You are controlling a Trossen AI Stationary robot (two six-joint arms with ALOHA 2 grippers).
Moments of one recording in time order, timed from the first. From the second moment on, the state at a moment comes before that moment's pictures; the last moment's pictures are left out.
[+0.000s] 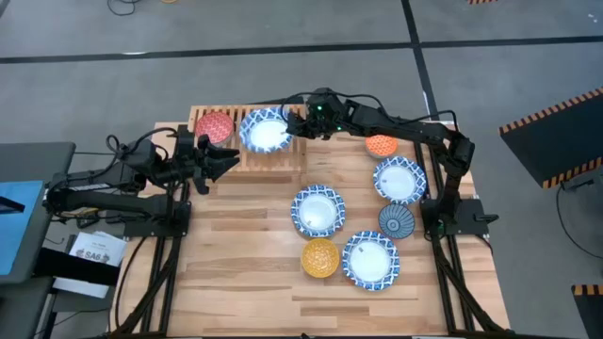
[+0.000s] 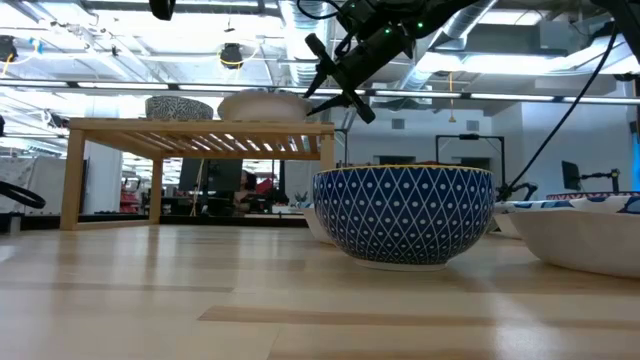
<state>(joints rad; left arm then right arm) 0.09 0.63 0.77 0.03 -0.17 -0.48 -0.45 1.85 1.61 -0.31 -0.16 1.02</state>
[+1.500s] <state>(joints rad) 0.09 0.66 0.77 -0.08 -0.27 -0.35 -0.07 0.92 0.76 -0.13 -0.02 0.53</state>
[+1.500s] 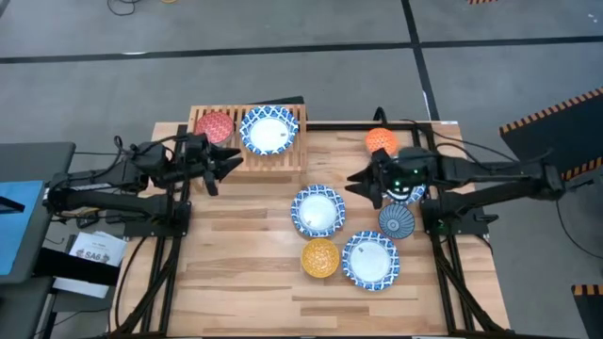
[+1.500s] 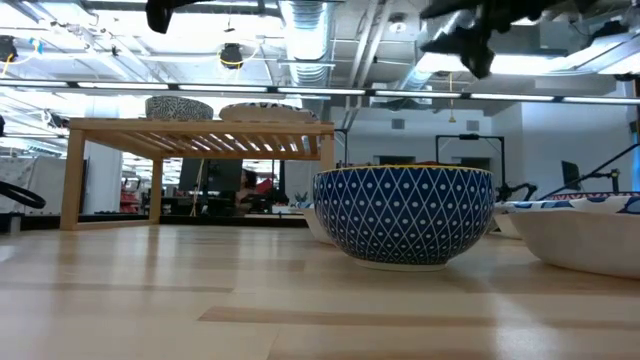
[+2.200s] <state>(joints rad) 0.09 0.71 0.77 -0.10 -0.14 -0.24 -0.06 0.92 0.76 0.07 0.19 0.41</state>
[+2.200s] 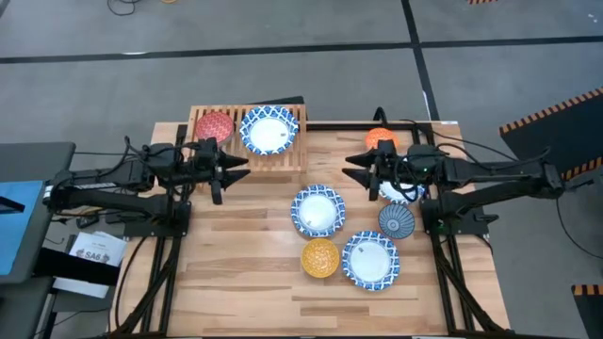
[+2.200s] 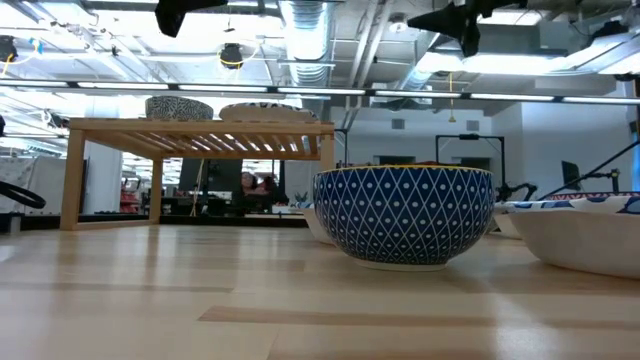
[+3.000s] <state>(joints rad) 0.09 0.71 0.77 -0.12 -0.16 -0.26 -0.54 1.50 1.08 -1.01 0.12 0.46</state>
